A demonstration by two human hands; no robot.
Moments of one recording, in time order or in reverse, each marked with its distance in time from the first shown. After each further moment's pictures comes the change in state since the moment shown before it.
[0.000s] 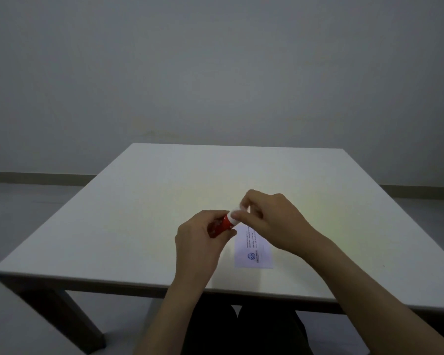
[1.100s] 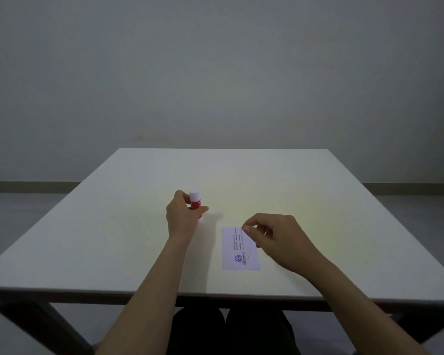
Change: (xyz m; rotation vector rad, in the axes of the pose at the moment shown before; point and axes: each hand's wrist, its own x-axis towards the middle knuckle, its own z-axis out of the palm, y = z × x) left_hand 0.092 -0.071 0.046 0.017 0.061 -0.246; right_hand -0.038 0.027 0.002 0.130 0.024 0.247
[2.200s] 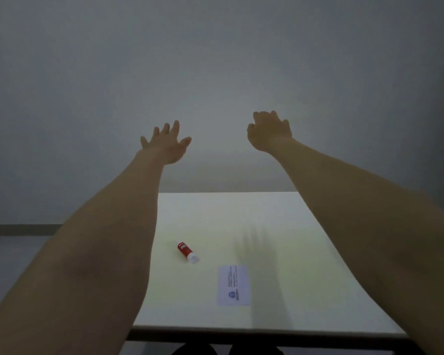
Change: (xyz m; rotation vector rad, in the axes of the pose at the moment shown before) left_hand 0.082 0.225 -0.120 0.825 -0.097 0.318; right_hand 0.159 -0.115 -0.168 -0.679 0.352 0.051
